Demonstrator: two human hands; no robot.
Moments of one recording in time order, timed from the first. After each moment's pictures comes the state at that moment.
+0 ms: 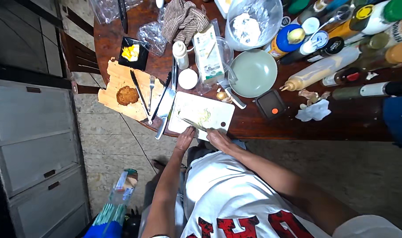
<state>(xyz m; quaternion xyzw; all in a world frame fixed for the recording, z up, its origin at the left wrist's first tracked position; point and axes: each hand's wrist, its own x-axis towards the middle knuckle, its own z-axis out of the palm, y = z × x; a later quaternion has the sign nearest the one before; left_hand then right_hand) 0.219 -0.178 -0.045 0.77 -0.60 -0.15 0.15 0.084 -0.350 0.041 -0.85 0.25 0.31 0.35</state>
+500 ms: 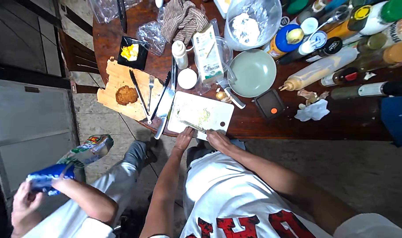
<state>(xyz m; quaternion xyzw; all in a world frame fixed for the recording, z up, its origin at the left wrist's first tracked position) 0.222 -0.179 -0.044 0.76 -0.61 -0.15 0.16 0.080 -0.345 0.045 -0.85 0.24 0.33 0.33</state>
